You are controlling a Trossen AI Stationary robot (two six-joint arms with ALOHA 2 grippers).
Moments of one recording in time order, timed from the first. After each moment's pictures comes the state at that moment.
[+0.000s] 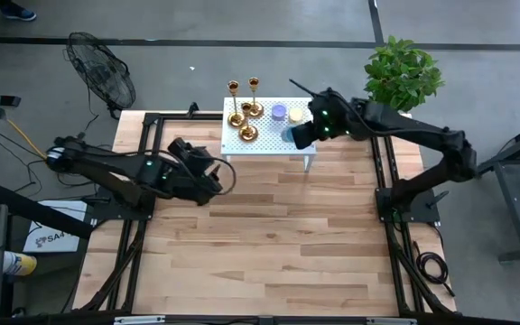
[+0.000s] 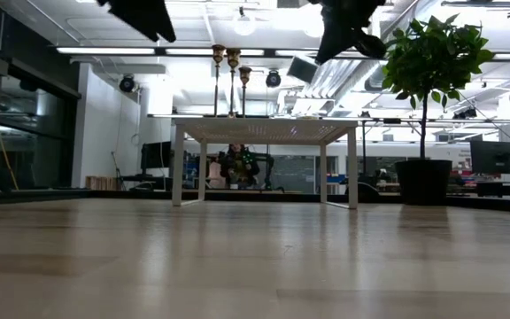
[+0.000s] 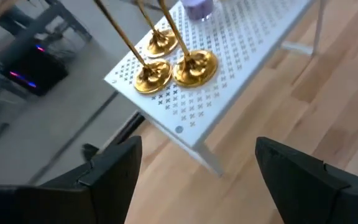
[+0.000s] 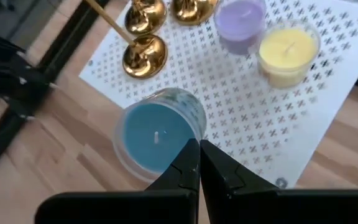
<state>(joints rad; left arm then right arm) -0.26 1.29 1.30 -1.11 -0.95 -0.63 -0.36 1.41 1.46 -0.86 0.09 0.69</state>
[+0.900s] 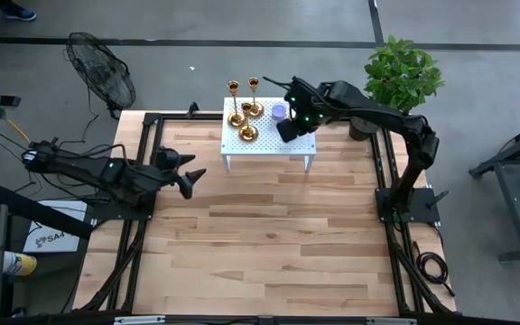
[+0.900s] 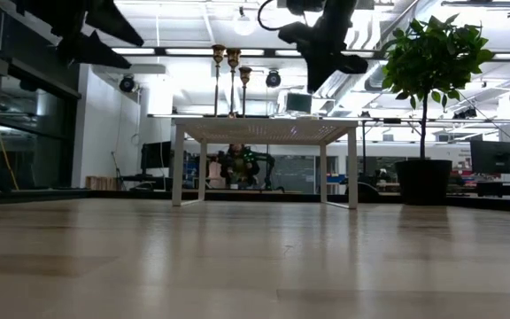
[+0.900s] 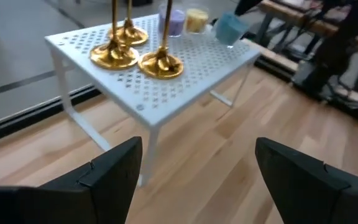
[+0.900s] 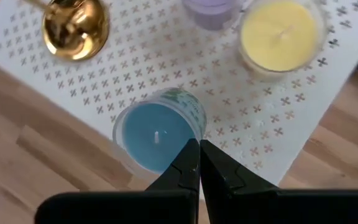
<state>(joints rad) -0.26 0.66 0.66 -0.47 -0.79 -0.63 -0.45 1.76 1.82 -1.21 0.03 0.63</state>
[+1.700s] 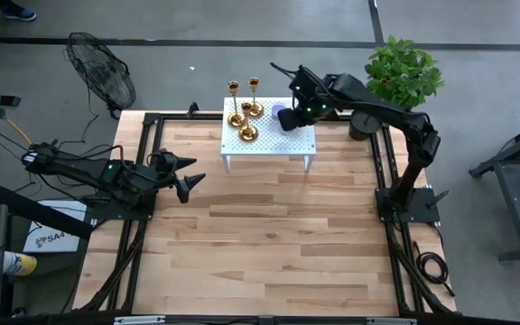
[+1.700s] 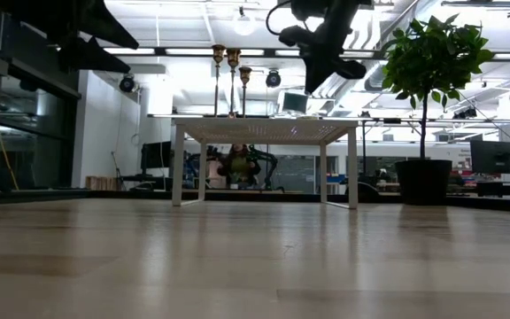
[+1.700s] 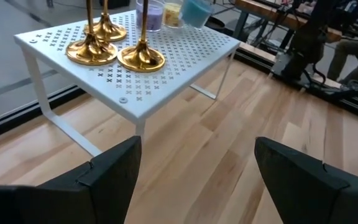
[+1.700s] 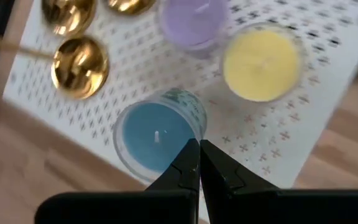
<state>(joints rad) -0.26 0.58 0.57 -0.38 -0.71 -0.53 -0.52 1.76 1.82 -1.15 -0.06 0.64</state>
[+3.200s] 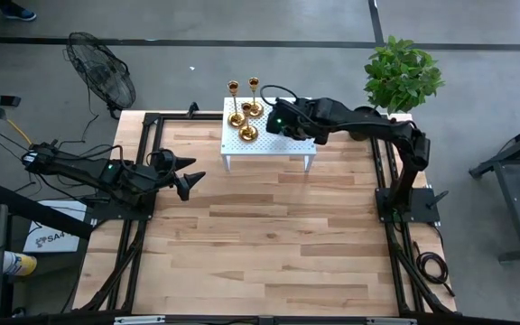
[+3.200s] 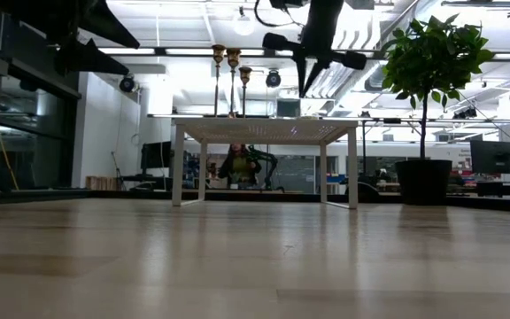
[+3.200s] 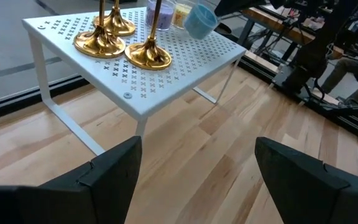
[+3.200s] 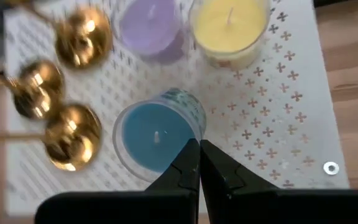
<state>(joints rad) -0.26 0.58 0.57 -0.39 -0.73 -0.63 -0.31 1.81 1.82 -1.16 0.37 1.40</state>
